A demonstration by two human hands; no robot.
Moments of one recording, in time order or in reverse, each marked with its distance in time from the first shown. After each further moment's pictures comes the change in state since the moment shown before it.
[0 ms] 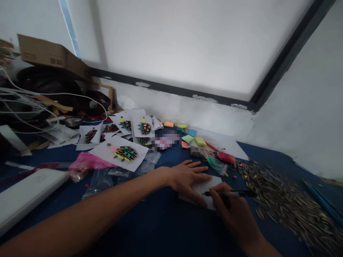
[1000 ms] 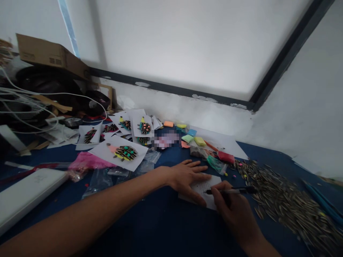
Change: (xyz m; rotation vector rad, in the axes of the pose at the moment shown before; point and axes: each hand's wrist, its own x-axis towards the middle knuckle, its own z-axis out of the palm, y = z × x) left_hand -0.001 0.001 -0.002 -0.002 -0.002 -0.002; right_hand 0.000 -0.001 -0.001 -0.069 0.042 0.021
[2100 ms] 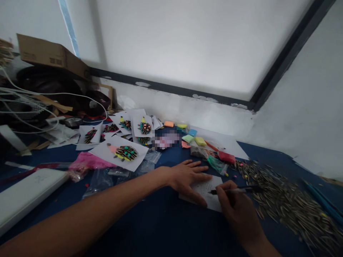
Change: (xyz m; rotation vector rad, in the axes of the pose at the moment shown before) left_hand 0.000 -0.002 0.001 -0.006 -0.002 0.006; right_hand 0.000 0.003 -0.001 -0.025 0.057 0.107
